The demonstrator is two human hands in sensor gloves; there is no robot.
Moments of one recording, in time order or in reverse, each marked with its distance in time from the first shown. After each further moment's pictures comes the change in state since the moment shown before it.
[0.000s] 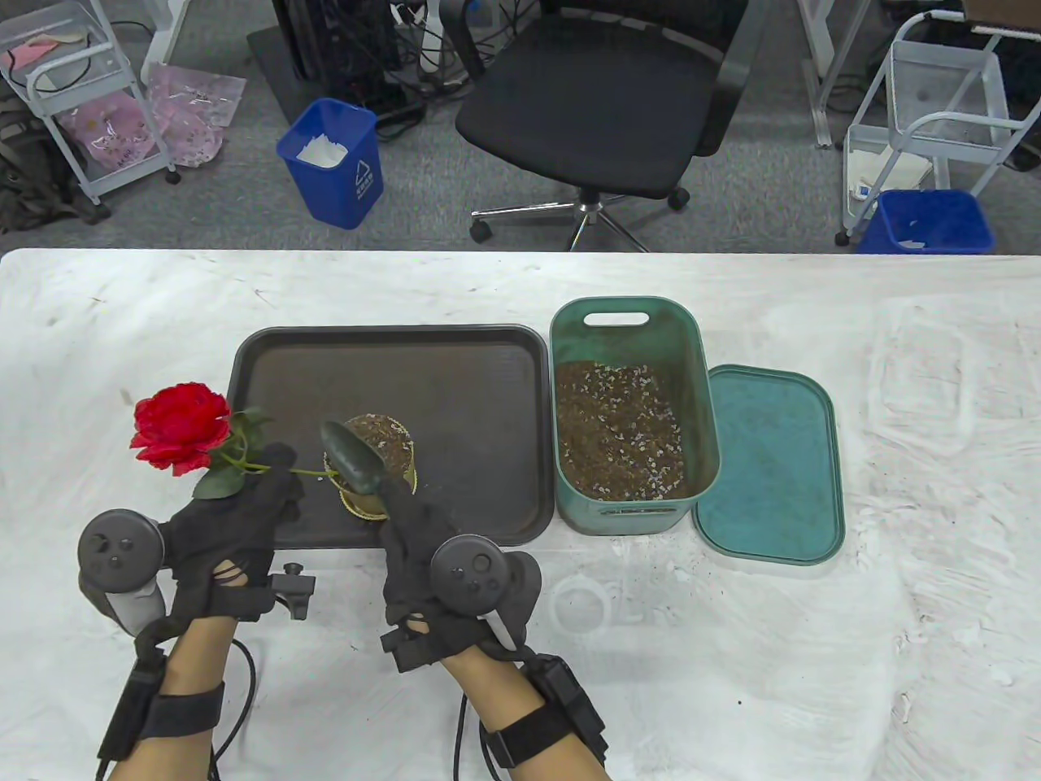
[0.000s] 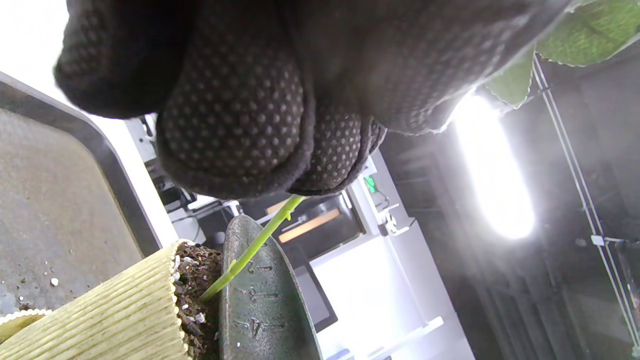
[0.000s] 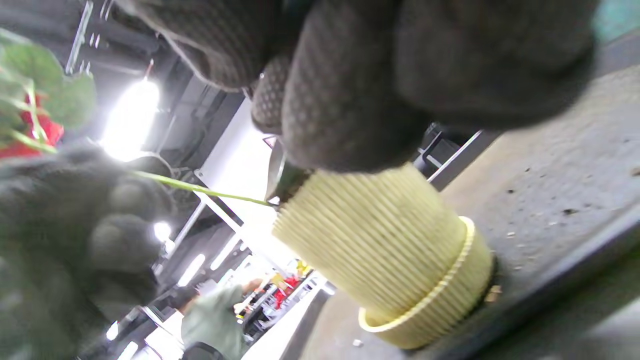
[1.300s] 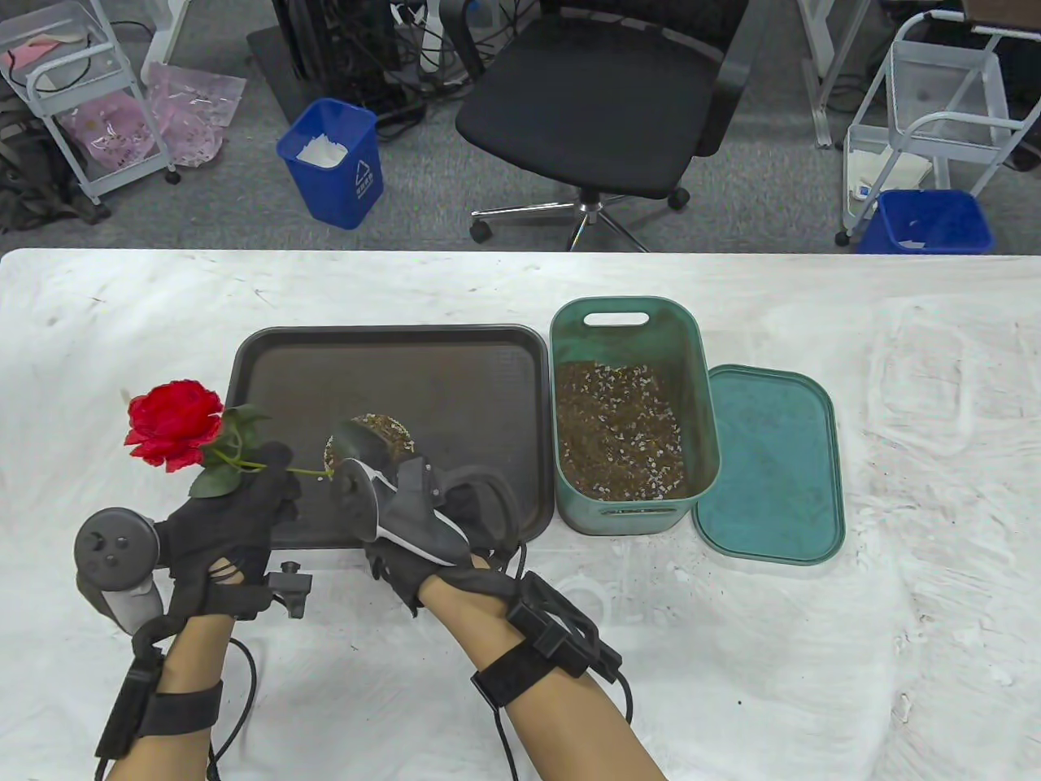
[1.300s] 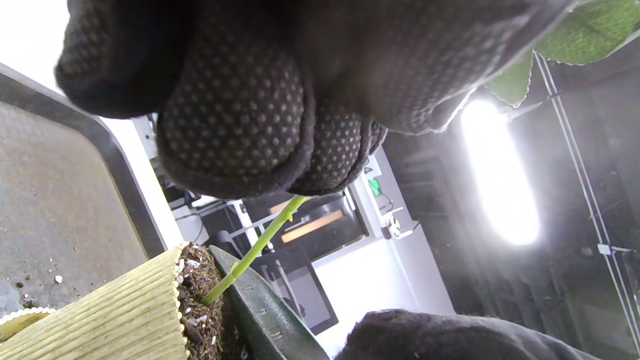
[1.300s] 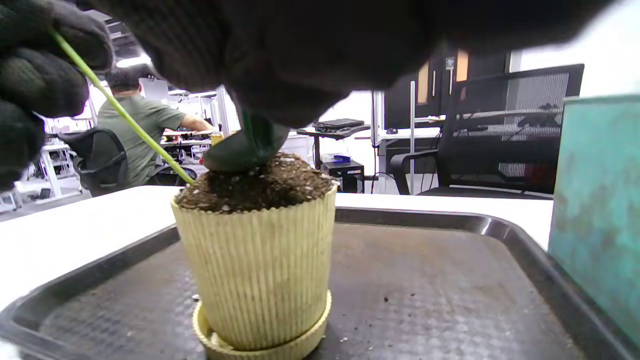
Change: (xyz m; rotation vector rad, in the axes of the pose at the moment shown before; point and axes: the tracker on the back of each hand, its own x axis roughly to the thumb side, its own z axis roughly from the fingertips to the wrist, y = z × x) left_hand -0.002 0.002 -0.001 -0.001 0.020 0.022; right_hand 0.075 -0.013 -0.065 0.323 -0.048 0.730
